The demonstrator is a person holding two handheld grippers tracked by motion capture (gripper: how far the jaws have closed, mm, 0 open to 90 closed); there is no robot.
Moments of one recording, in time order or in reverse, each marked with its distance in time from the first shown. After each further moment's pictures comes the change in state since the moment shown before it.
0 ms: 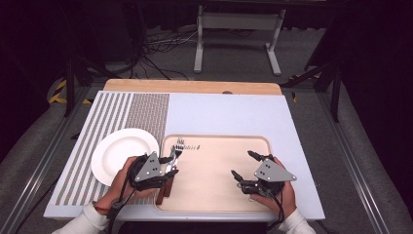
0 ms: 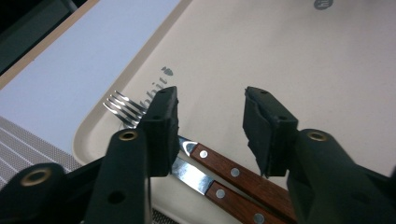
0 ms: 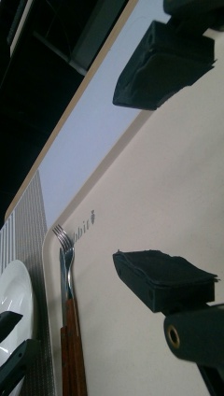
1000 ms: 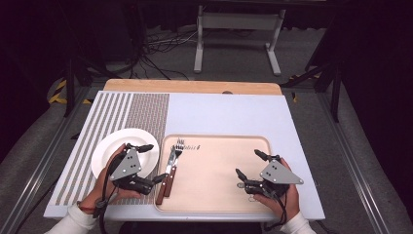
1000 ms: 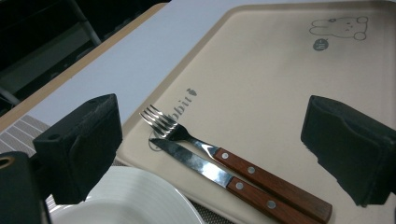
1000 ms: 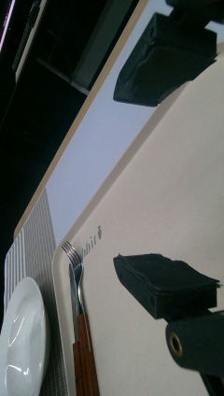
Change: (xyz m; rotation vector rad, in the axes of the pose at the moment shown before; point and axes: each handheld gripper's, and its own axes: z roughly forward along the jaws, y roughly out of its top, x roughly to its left) left arm 0.015 -0.012 -0.038 -0.139 0.022 -0.062; right arm -0.001 0.002 -0.013 -0.029 -0.068 0.026
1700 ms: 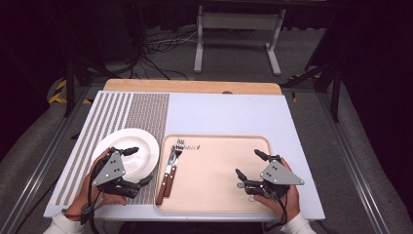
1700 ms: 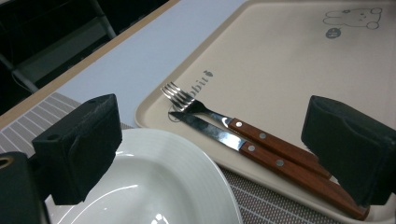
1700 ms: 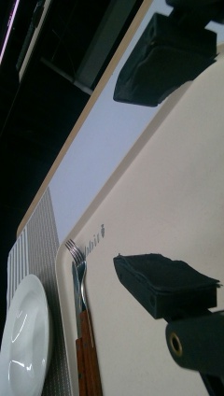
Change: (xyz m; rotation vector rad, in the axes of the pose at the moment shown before) left arm 0.003 -0.021 -0.029 0.008 0.064 -0.026; right arm 0.001 0.003 -0.002 -0.008 0.003 -0.006
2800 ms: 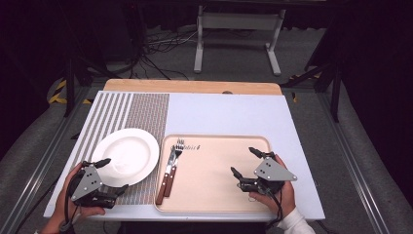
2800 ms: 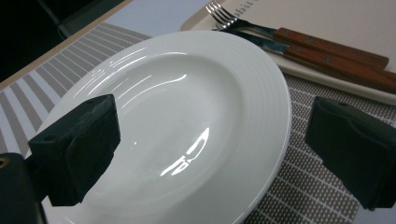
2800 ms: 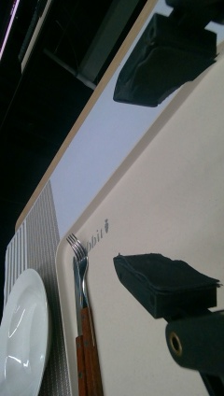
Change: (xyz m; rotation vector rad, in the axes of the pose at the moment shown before) left arm 0.003 -0.058 -0.041 0.141 0.156 -0.016; right arm 0.002 0.006 0.013 0.005 0.022 -0.023
